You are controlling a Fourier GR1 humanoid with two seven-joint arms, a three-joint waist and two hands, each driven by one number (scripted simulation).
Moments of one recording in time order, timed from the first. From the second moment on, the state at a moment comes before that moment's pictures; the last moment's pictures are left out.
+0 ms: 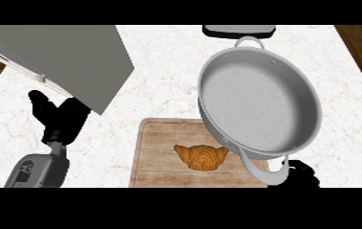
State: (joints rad) left arm -0.17 0.28 -0.03 -1.37 0.29 -0.05 0.19; right arm 0.26 -0.02 0.30 -1.72 1.22 -0.22 1.27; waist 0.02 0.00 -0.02
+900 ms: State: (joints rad) left arm -0.01 0.33 0.06 -1.47 0.33 -0.08 0.15; right arm 0.22 0.00 -0.24 -1.71 1.19 -0.32 1.23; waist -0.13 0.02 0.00
